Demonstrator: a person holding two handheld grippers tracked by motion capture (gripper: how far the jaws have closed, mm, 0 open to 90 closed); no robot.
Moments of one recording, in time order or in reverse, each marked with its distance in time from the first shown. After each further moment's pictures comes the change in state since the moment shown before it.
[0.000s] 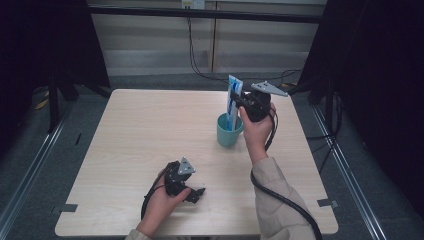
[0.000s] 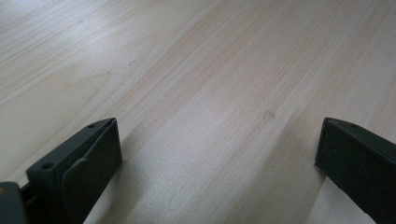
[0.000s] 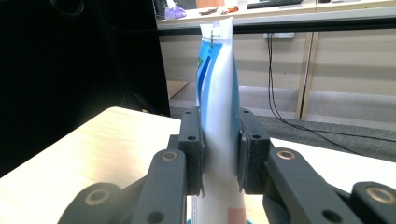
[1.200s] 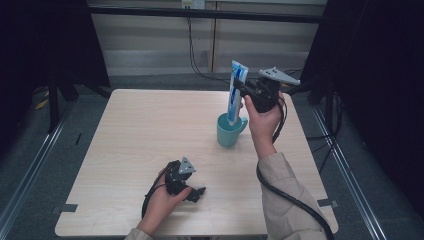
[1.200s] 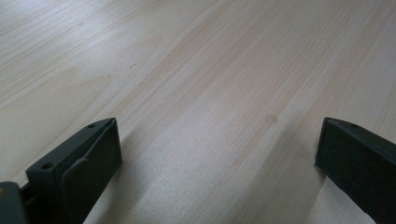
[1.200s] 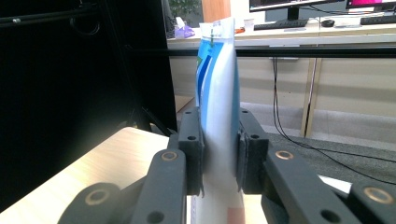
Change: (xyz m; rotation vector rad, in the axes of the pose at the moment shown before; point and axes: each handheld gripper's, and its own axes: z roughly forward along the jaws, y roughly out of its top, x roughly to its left) left arm 0.001 0.002 0.001 0.011 -0.004 0.003; right arm 0.012 0.048 -0.028 -0.052 0.027 -0.013
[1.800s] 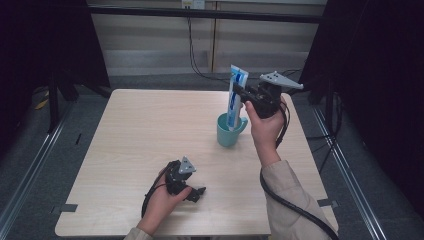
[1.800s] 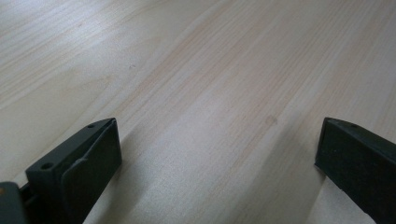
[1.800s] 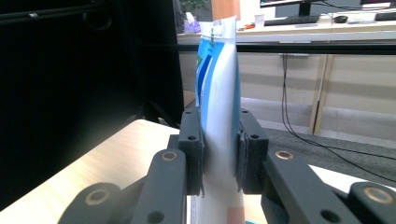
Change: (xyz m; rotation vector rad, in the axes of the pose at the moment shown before) left arm 0.001 0.001 0.000 0.005 0.000 0.007; right arm 0.011 -0.001 -0.017 0.020 0.034 -0.008
